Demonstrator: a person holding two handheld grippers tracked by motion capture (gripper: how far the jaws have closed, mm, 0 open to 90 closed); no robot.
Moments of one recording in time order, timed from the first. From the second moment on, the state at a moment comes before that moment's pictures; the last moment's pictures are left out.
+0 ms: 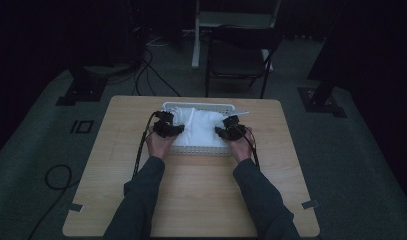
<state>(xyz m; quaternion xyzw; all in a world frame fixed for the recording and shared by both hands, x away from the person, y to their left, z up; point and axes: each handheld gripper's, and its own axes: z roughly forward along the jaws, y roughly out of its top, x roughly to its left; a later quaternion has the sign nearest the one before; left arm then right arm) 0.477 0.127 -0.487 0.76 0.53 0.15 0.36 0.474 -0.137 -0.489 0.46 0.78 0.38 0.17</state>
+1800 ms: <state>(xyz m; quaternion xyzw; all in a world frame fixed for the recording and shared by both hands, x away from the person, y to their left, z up) 0.425 0.171 -0.458 0.70 0.53 0.28 0.39 0.442 -0.161 -0.459 0.47 0.75 0.38 0.25</state>
